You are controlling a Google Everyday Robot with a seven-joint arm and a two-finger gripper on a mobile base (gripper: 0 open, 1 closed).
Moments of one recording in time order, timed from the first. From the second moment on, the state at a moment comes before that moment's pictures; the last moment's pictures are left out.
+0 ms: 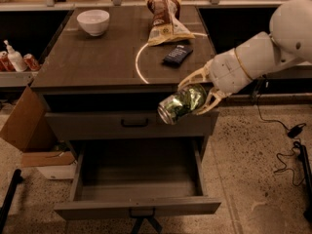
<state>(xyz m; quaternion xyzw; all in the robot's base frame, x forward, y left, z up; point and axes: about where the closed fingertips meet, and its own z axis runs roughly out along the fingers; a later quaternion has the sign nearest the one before) 0.539 -0.101 0.852 -0.86 0.32 0.08 0.39</state>
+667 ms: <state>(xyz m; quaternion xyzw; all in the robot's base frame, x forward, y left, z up) 0.551 -0.093 0.863 -0.85 0.33 0.09 0.39</state>
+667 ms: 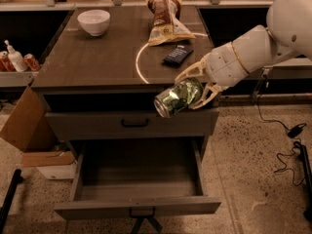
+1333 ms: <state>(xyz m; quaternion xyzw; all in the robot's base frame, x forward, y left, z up) 0.618 -0.039 0.924 -0.83 0.37 0.13 0.40</state>
